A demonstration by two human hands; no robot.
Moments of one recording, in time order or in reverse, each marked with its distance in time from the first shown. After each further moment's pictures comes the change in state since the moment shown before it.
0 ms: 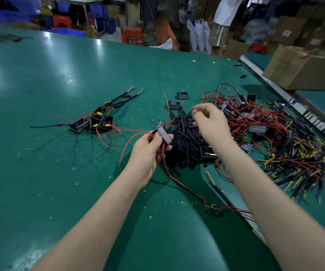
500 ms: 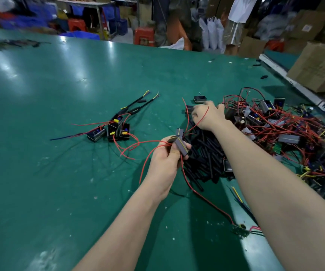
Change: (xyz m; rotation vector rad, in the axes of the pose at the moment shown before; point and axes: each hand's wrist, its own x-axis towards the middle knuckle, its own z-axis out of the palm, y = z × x) left_hand 0.007 -0.002 -0.006 0.040 -0.008 0.150; right_hand 0.114 0.030 0.060 -1.079 -0.312 -0.183
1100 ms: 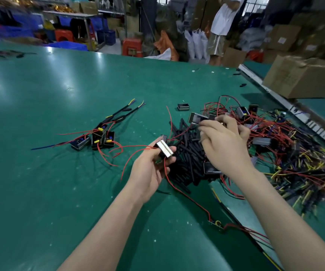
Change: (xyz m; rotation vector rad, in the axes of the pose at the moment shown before) left_hand 0.002 0.007 0.000 -0.294 -0.012 -0.288; right_hand -0.157 0.016 -0.038 0.171 0.518 -0.026
